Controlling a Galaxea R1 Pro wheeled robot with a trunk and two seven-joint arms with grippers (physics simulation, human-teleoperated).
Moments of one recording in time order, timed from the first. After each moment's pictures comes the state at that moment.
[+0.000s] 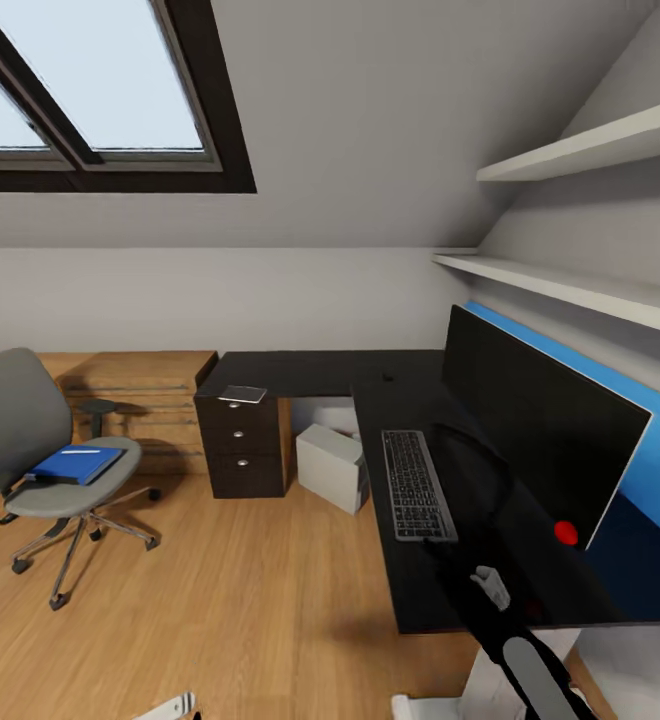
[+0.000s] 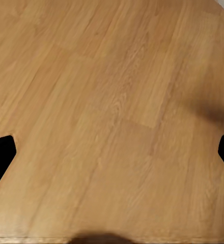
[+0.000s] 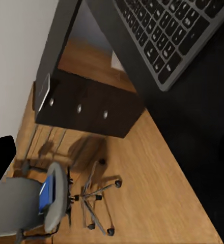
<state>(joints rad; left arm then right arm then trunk) 0.08 0.02 -0.11 -1.06 0.41 0.07 0.33 -0.21 -0.07 0.06 -1.10 -1.17 0.21 0.05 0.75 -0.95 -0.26</state>
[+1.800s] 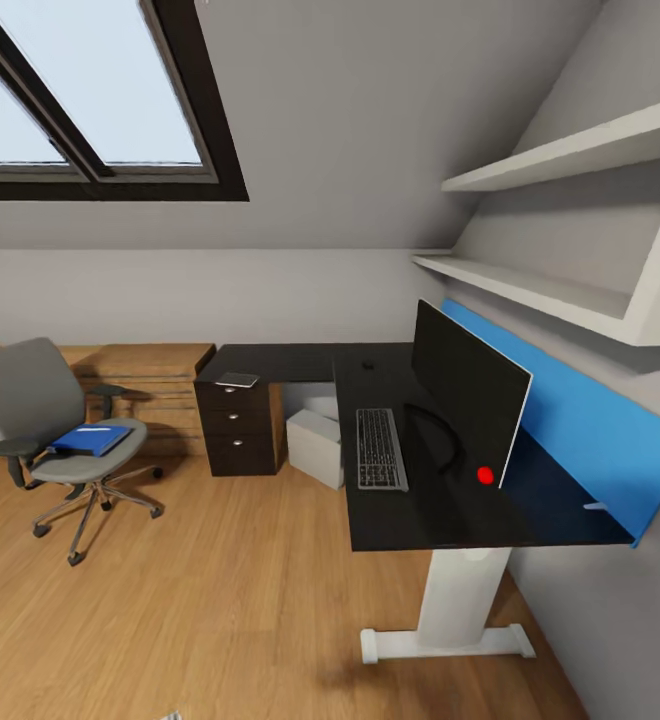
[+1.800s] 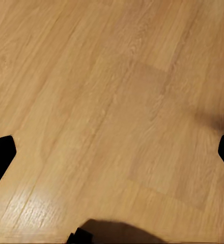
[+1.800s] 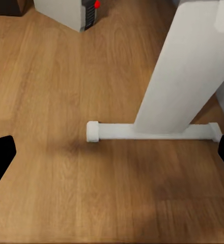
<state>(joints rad) 0.08 0.02 -0.06 -0.98 0.41 0.07 0.32 0.00 0.13 0.36 -0.64 0.01 -0.40 -0.46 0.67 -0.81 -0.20</state>
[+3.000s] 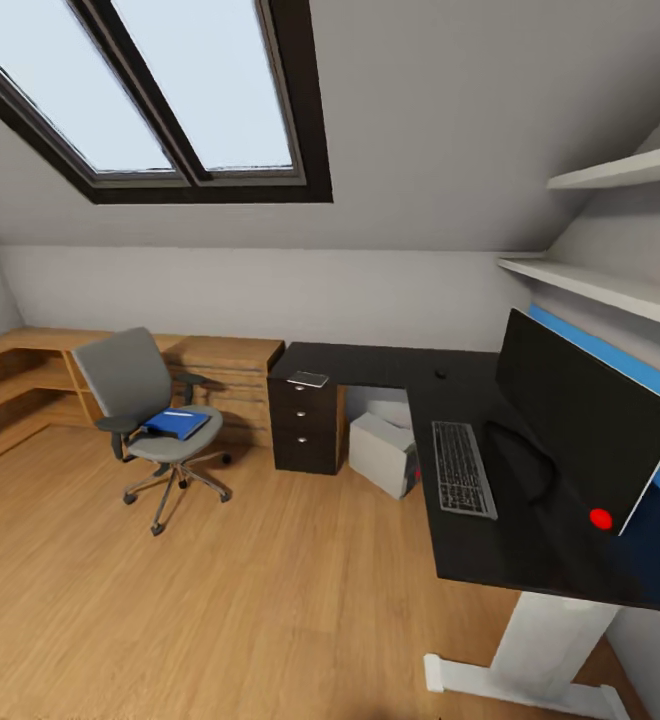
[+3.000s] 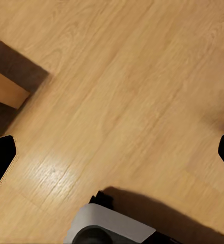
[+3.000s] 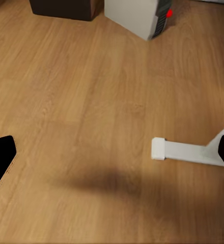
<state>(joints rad) 0.08 0.02 -0.04 -0.86 0.41 0.06 0.32 -0.08 0.13 0.35 -0.51 -0.06 -0.46 -0.36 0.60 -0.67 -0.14</state>
